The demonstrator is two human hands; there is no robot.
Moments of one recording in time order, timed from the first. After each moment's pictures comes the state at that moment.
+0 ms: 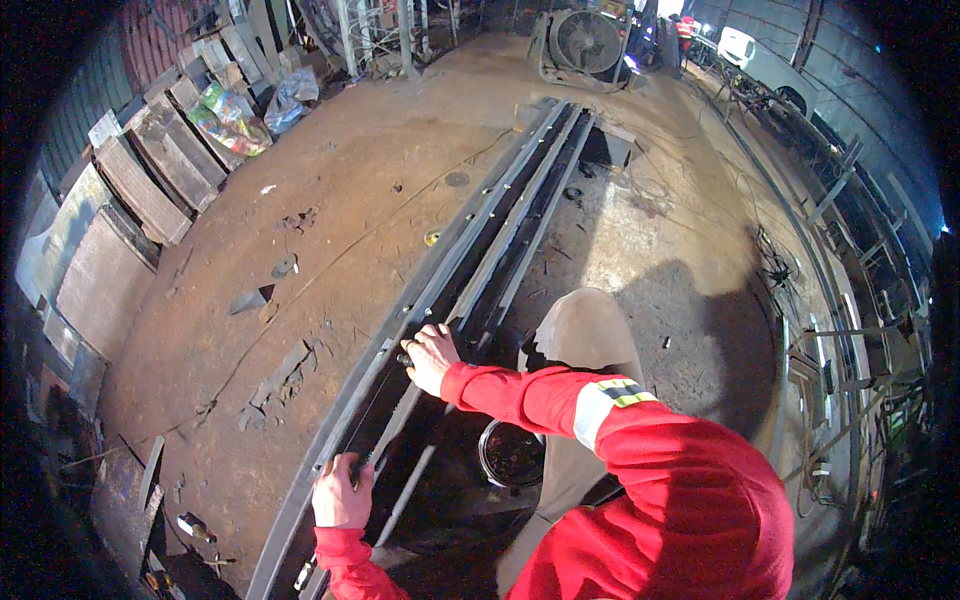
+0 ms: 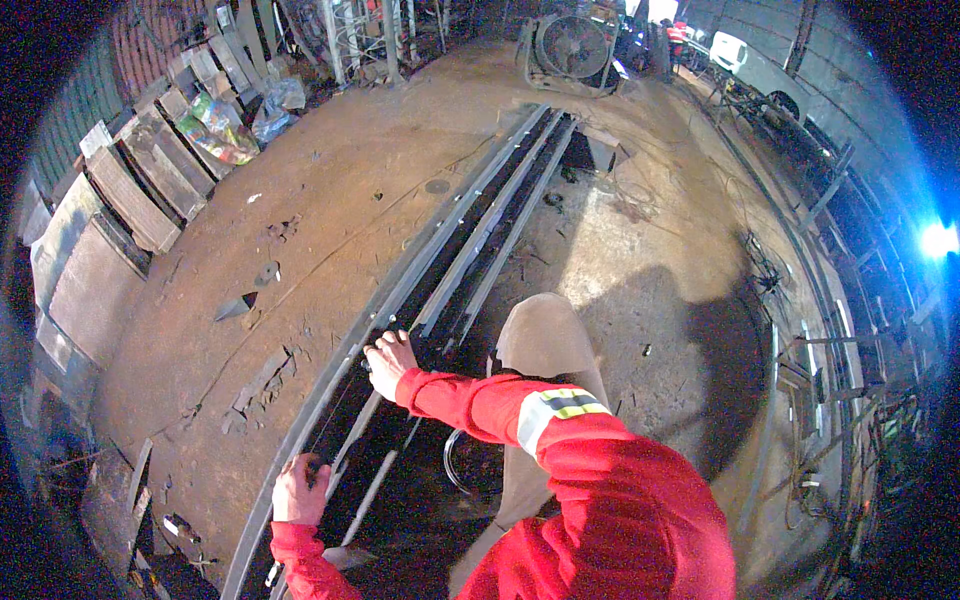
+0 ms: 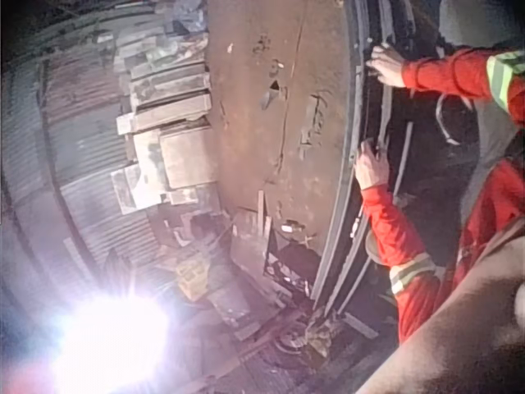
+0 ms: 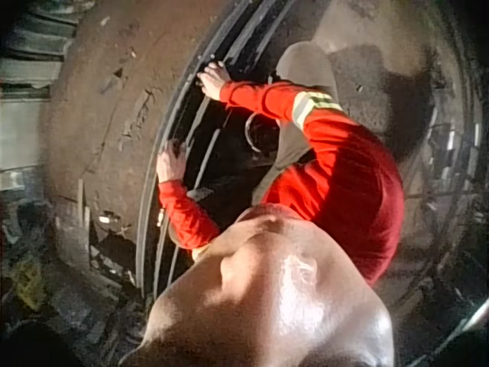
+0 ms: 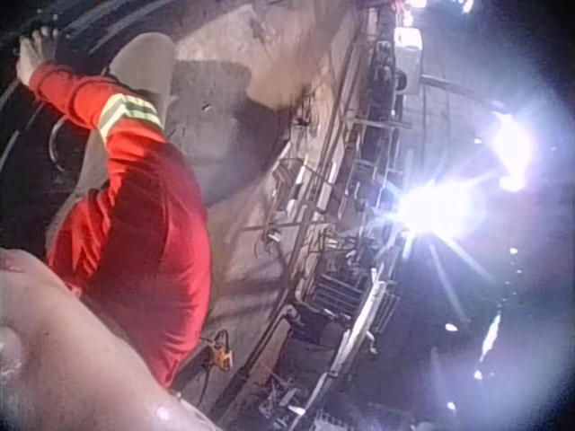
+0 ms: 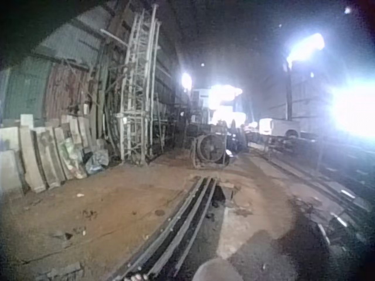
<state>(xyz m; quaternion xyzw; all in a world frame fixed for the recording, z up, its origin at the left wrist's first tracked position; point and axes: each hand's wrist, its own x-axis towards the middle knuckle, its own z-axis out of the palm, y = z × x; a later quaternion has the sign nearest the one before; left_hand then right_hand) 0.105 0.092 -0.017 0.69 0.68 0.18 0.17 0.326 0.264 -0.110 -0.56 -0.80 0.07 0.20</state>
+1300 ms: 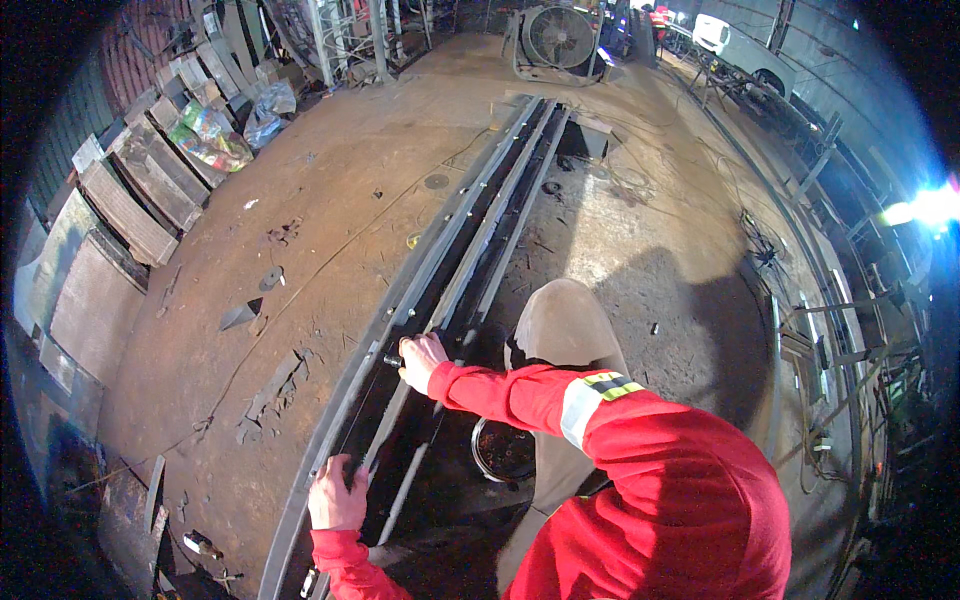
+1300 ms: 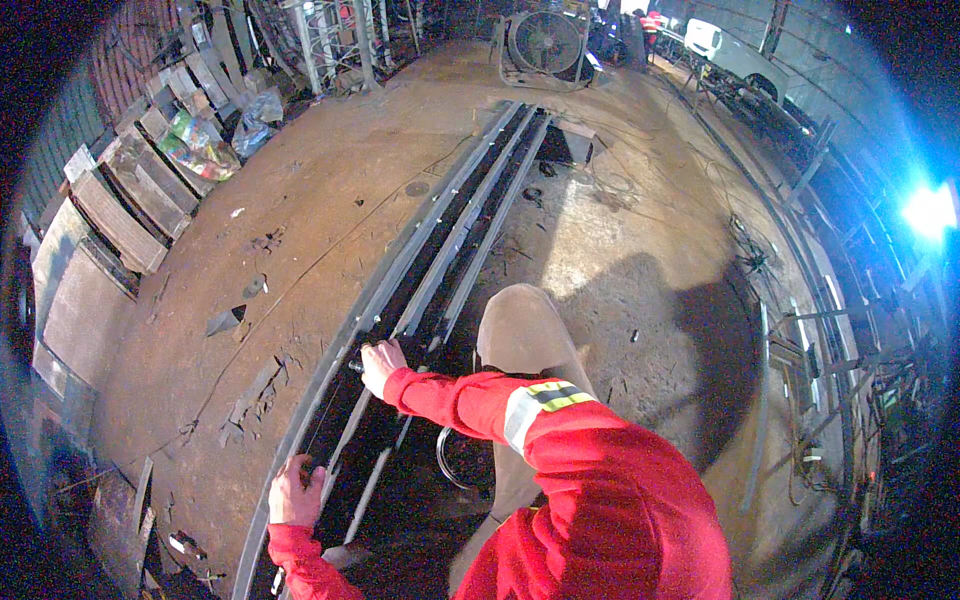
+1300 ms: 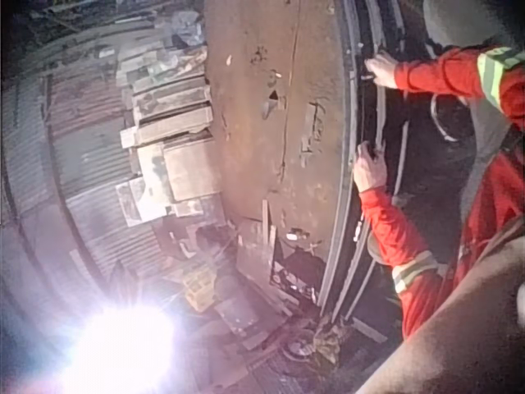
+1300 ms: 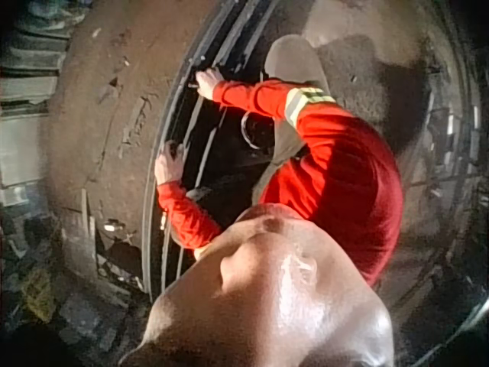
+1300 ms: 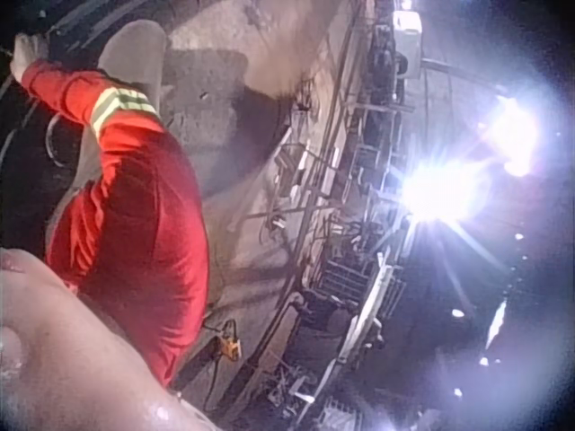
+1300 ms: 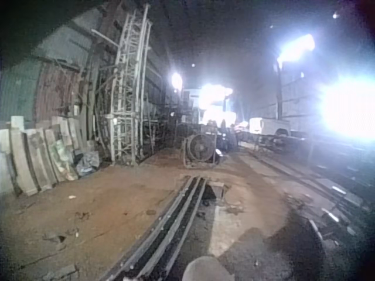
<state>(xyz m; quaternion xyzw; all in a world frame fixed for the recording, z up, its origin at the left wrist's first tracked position) 0.102 0.091 -0.013 0.71 0.66 0.15 0.19 0.327 0.264 -0.117 -0.63 -0.75 0.14 0.15</state>
